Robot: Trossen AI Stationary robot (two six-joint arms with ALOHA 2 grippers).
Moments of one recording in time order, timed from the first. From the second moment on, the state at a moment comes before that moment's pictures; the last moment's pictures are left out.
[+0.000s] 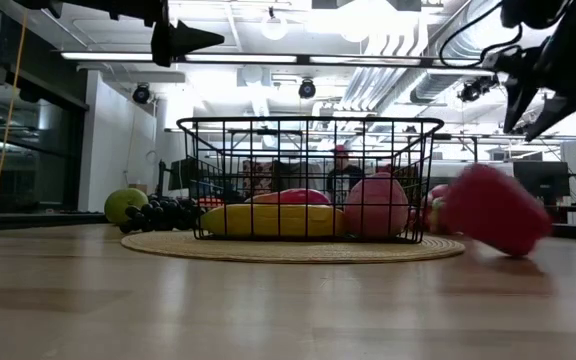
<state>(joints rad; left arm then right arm) 0.20 0.91 0.61 0.27 -0.21 -0.38 -0.65 0.63 0.74 -1.12 0.12 0.96</state>
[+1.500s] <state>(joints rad) 0.20 0.91 0.61 0.29 -0.22 -0.39 -0.06 0.79 0.75 0.03 -0.26 0.58</state>
